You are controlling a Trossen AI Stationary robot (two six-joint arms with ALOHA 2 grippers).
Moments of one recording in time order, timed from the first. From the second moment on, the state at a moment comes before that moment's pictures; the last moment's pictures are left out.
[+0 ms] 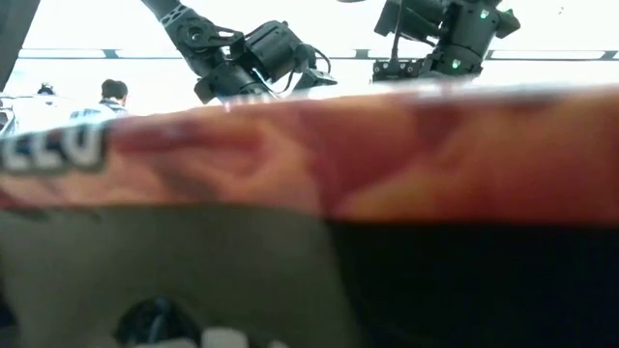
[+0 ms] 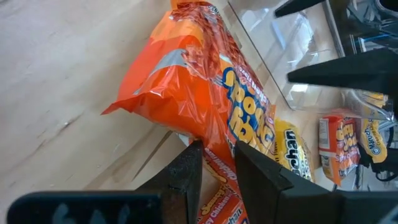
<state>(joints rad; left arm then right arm) 0.12 1.81 1.05 -0.03 0.27 -0.90 0.07 1.59 1.01 -0.53 0.15 0.19</state>
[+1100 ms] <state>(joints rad) 0.12 1.81 1.05 -0.03 0.45 -0.90 0.07 1.71 1.01 -0.53 0.15 0.16</state>
